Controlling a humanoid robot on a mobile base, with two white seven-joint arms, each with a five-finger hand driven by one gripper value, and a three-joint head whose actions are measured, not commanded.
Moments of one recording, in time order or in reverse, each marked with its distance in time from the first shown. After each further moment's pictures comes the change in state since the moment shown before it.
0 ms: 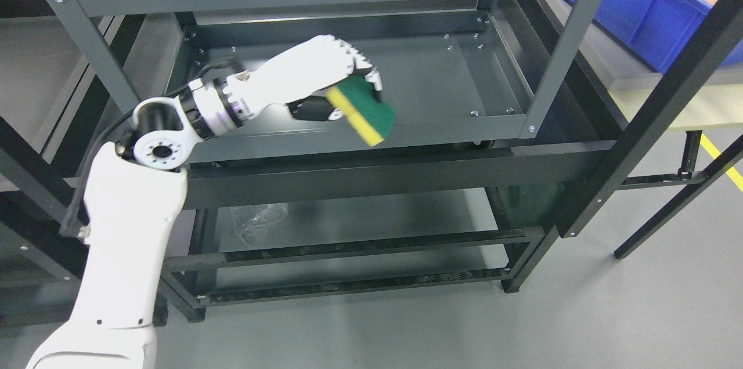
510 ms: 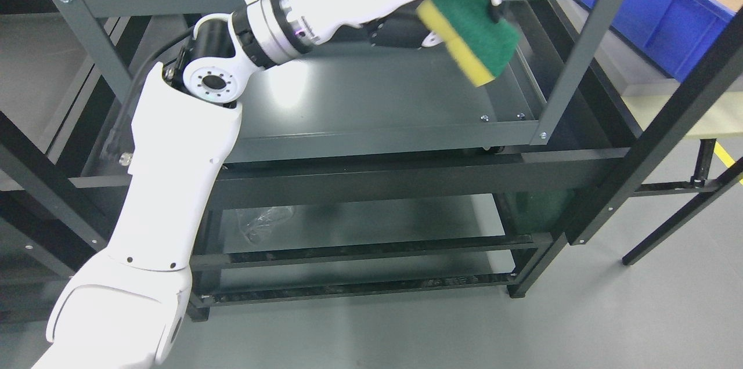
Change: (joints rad) left arm -0.241 -0.093 -0.177 -0.001 0.129 0.000 0.171; right arm 0.000 0.000 0.000 0.000 0.000 0.000 0.000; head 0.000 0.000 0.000
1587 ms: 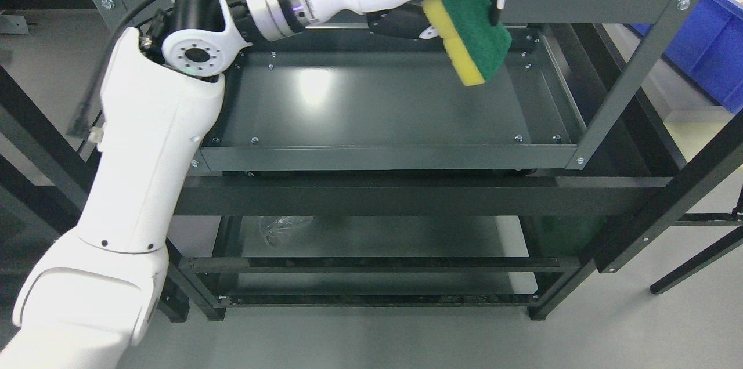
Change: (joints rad) left arm -0.034 0.129 -0.006 -0.060 -0.017 -0.003 -0.094; right arm 0.000 0.000 0.000 0.000 0.000 0.000 0.000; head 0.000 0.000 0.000
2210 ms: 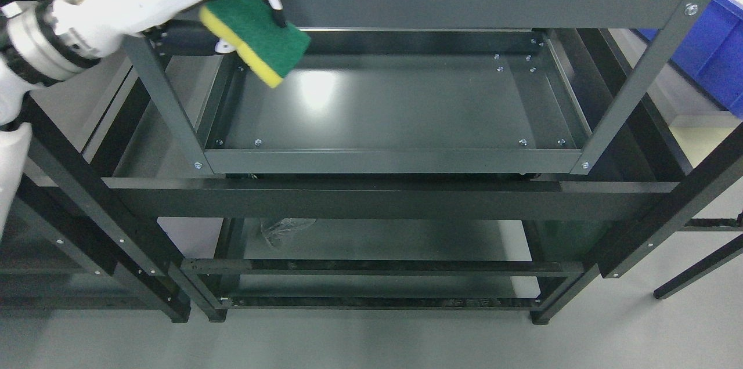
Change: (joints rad) left arm 0.236 0.453 0.149 -0.083 0.359 0.003 0.000; right arm 0.000 0.000 0.000 0.000 0.000 0.000 0.000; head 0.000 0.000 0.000
